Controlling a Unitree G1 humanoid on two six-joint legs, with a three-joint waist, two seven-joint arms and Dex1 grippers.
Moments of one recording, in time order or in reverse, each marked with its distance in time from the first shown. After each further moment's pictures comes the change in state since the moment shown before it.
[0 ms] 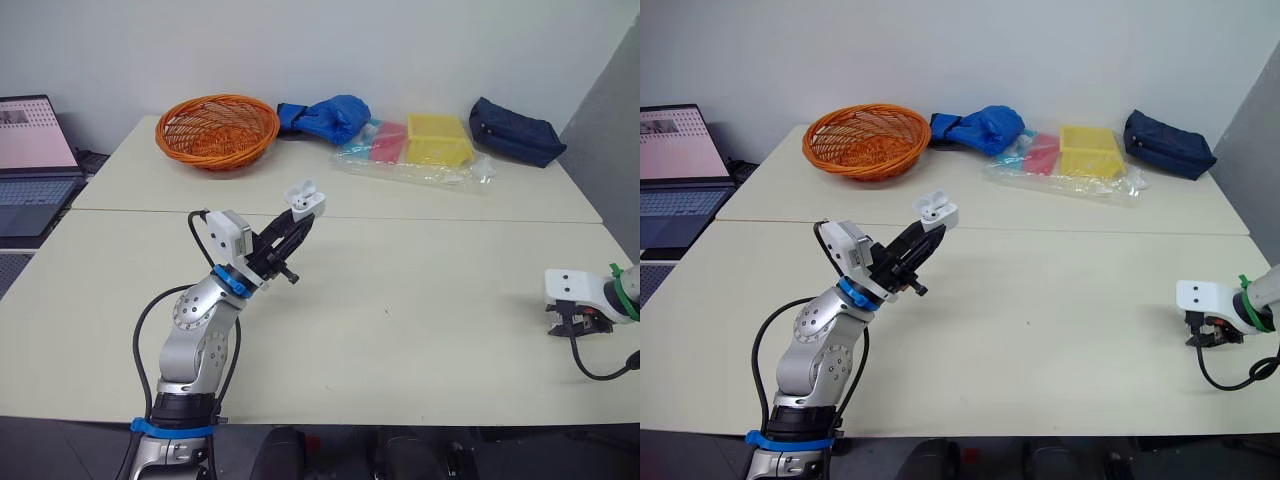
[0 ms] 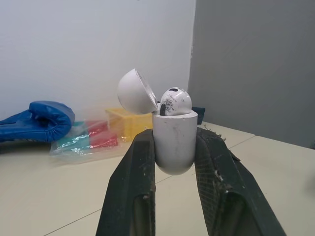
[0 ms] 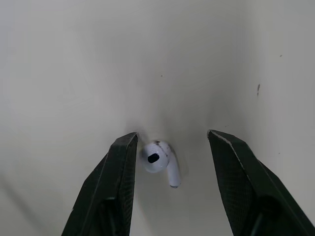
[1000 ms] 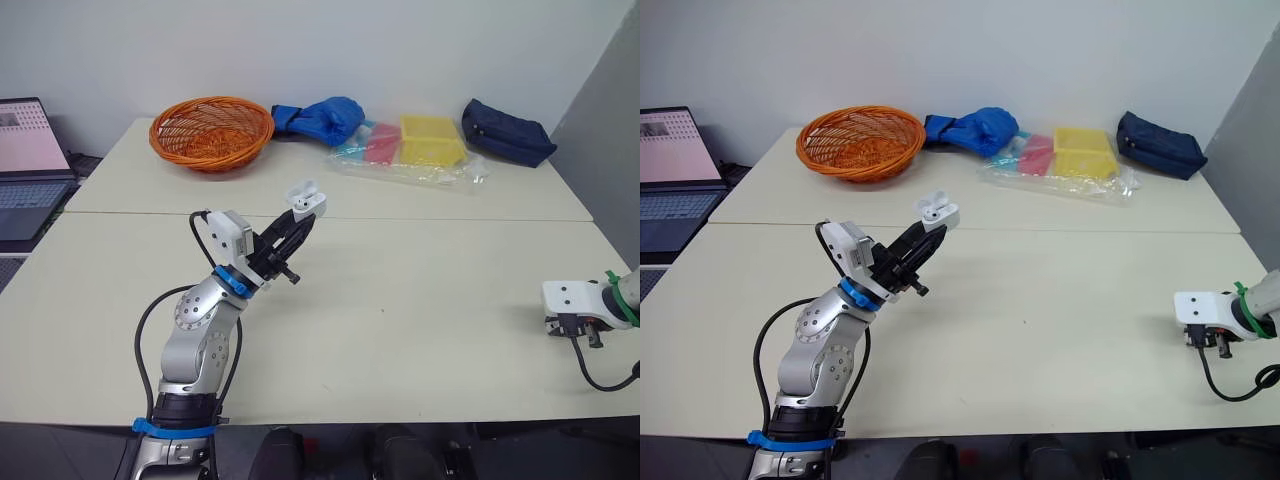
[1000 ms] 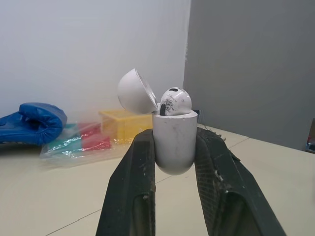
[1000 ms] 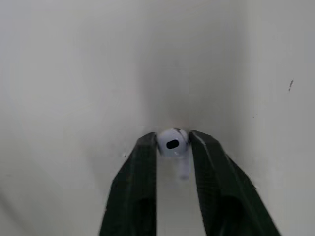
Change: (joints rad) left arm -0.002 -0.007 0.000 0.000 0.000 0.004 -0.001; right arm 0.028 0.010 -0.018 0.004 -0.051 -0.174 -0.032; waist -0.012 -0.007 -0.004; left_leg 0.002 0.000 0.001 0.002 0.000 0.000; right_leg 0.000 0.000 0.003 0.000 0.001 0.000
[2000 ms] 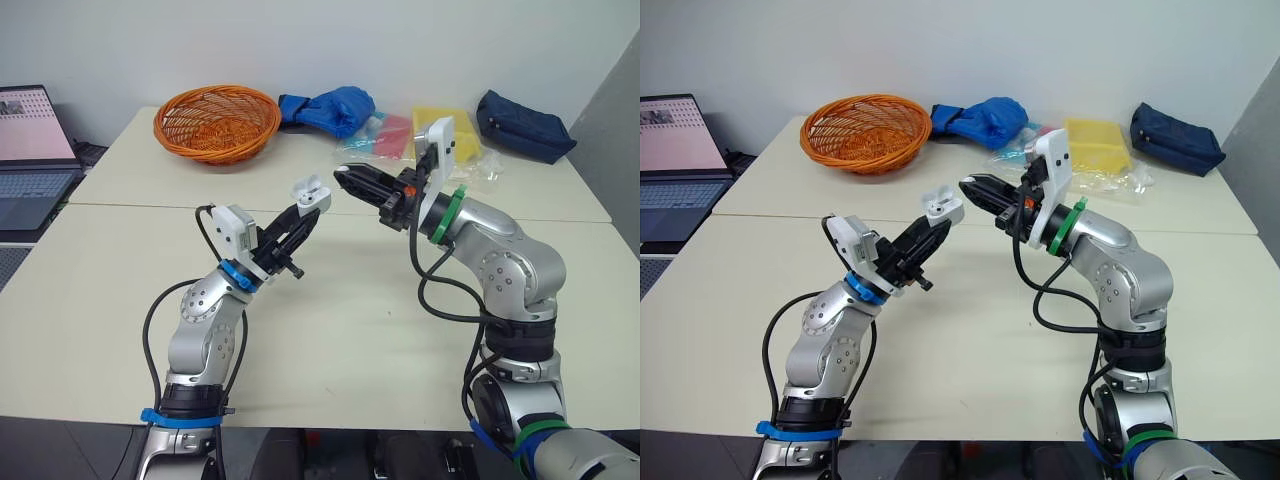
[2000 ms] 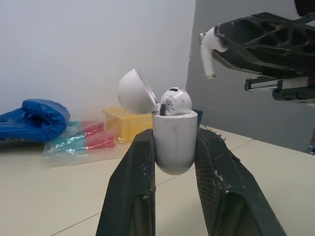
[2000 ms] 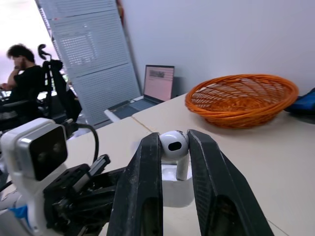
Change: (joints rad) left arm -0.054 -0.018 0.000 0.047 -0.001 -0.019 -0.032; right arm -0.303 0.983 -0.320 -0.785 0.713 1.014 -0.715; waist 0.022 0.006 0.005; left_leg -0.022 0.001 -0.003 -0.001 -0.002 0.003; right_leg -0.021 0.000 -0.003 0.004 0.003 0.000
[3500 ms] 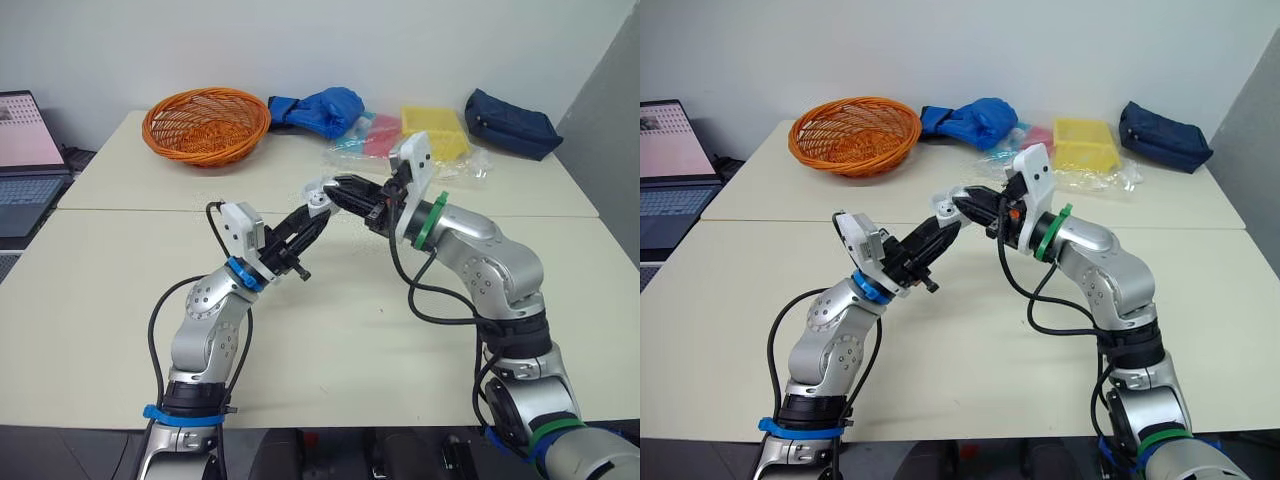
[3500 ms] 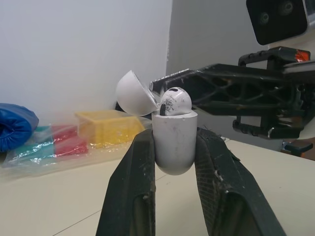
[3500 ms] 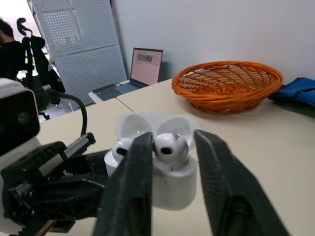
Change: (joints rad) left arm -0.004 -0.002 -0.021 -0.023 -0.018 0.039 -0.021; right arm 0.023 -0.081 0.160 0.102 0.014 -0.162 -0.054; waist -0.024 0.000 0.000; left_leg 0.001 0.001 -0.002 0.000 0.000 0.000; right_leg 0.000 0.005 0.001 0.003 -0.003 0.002
